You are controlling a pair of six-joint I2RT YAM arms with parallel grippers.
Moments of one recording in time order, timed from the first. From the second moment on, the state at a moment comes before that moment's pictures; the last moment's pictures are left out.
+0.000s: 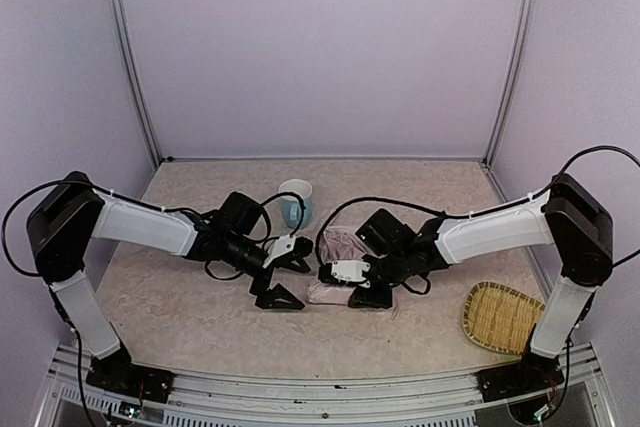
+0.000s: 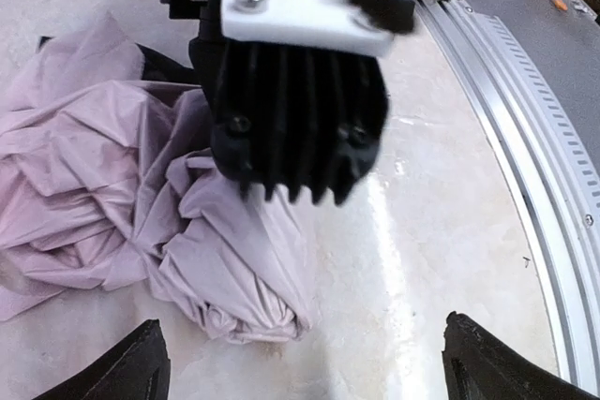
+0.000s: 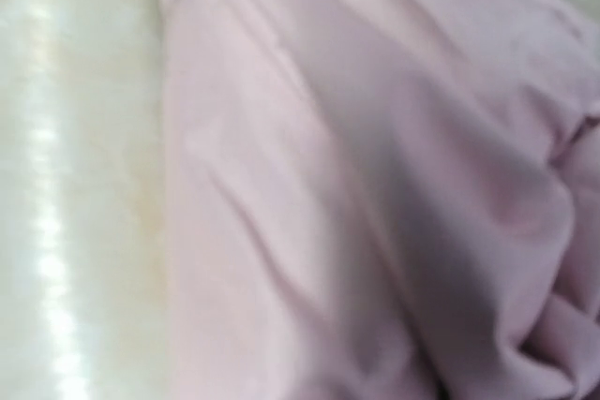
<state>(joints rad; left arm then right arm) -0.73 1.78 0.93 -0.08 0.80 0.63 0.94 1.77 1.00 -0.28 -0.15 -0.56</state>
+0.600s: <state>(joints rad) -0.97 1.64 0.75 0.25 0.29 0.74 0.69 2.12 1.25 -0.60 -1.04 -0.51</state>
